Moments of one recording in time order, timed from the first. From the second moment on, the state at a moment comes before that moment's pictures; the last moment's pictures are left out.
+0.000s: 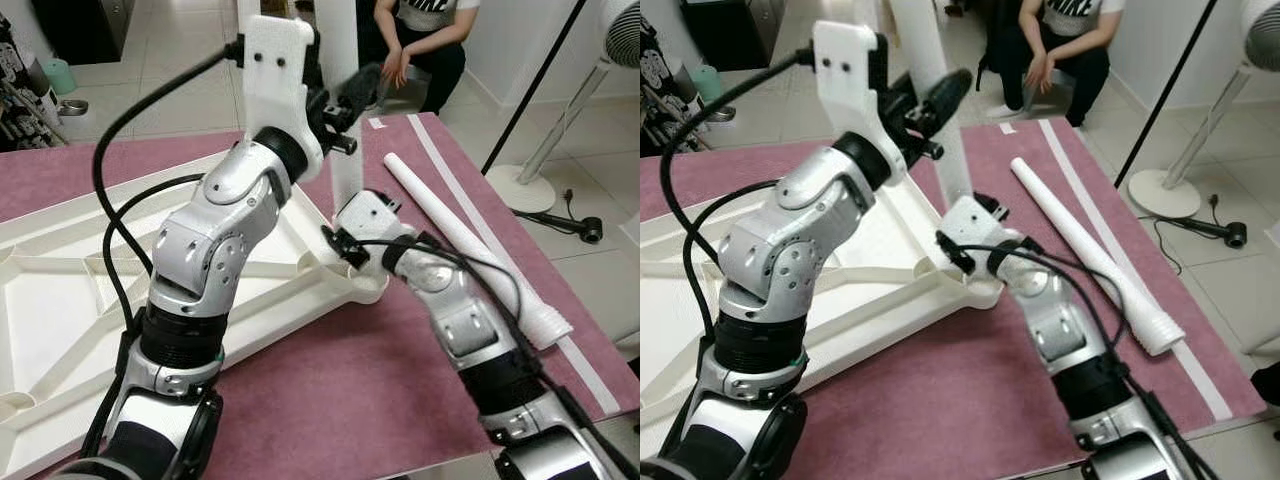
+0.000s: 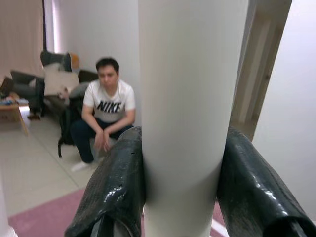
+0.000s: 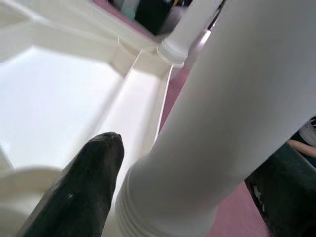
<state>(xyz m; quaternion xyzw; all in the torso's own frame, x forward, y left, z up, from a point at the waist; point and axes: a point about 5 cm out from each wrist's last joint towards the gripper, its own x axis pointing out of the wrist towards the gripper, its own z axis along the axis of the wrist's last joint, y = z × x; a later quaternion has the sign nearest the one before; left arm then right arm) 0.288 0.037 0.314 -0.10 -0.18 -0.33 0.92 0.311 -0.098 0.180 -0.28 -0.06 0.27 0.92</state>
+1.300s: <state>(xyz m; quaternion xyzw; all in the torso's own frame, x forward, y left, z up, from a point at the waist) 0.279 0.029 0.312 -0.09 -0.18 -0.37 0.91 0.313 -0.092 0.219 -0.17 -0.16 0.27 0.94</state>
